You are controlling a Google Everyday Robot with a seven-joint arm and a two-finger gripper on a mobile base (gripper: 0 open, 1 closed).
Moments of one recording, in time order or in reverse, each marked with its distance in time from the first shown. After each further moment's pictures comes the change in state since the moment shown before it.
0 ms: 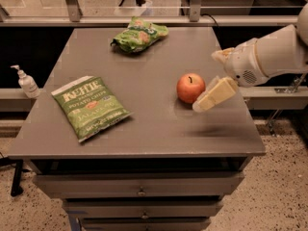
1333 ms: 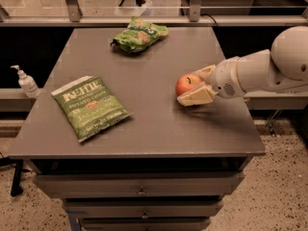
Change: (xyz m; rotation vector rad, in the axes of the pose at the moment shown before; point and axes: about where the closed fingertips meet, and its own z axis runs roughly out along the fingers) arm 0.009 -0.001 0.058 -0.015 -0.108 0.095
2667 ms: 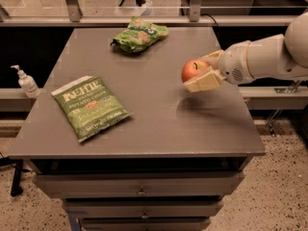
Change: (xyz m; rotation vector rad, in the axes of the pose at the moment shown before) arm -0.024 -0.033 -0.026 0.095 -0.042 -0.026
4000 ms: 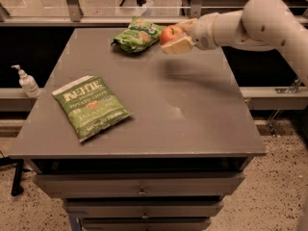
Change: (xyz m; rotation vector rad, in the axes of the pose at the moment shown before) arm -0.074 -0.104 0.090 0.061 -0.192 -0.098
